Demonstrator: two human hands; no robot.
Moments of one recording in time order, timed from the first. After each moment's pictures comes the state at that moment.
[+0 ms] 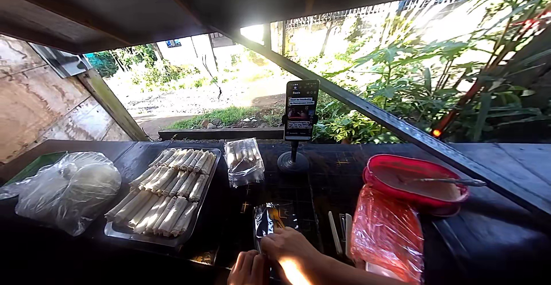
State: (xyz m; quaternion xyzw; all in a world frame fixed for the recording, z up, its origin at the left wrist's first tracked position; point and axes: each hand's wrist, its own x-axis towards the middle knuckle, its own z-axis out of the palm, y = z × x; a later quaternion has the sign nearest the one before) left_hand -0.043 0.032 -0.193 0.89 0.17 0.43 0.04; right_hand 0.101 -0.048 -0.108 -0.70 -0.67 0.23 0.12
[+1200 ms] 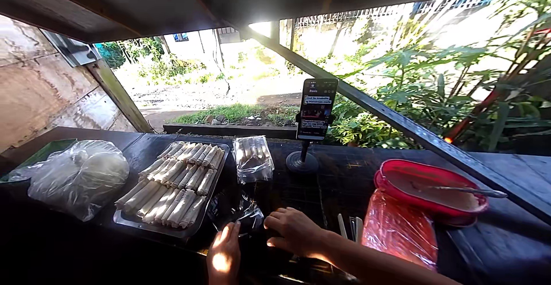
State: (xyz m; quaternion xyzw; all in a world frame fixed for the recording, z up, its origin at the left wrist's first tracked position) left_hand -0.053 0.094 -0.208 0.88 0.30 0.35 0.05; right_hand 0.132 -0.016 -0.112 -0.67 -0.69 0.23 0.12
